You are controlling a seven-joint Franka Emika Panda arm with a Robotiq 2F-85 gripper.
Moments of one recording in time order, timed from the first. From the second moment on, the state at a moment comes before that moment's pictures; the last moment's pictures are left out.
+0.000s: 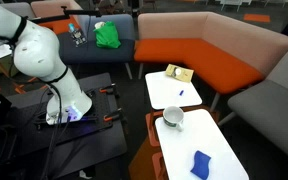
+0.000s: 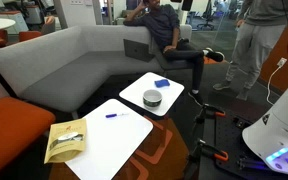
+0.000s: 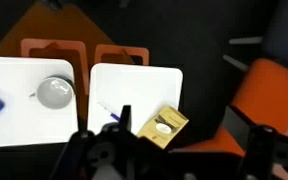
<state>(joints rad) 0.04 -0.61 -0.01 -2.37 0.23 1.80 0.07</state>
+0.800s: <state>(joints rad) 0.04 -0.53 0.00 -2.37 0.13 1.88 0.02</state>
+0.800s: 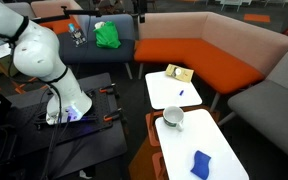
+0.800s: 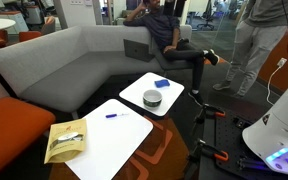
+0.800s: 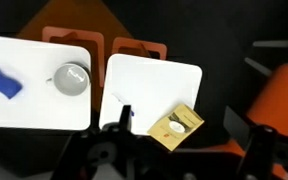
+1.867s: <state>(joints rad) -0.04 0.47 0.00 -1.86 0.04 2.12 -0.40</state>
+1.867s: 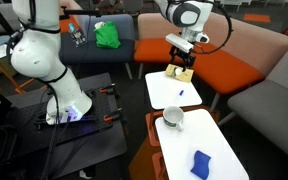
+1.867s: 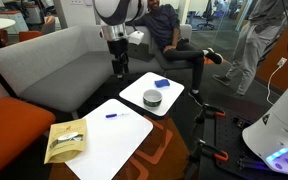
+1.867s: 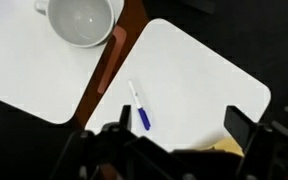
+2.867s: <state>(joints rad) 0.00 0.61 0.04 -1.89 -0.08 2.45 -0.40</state>
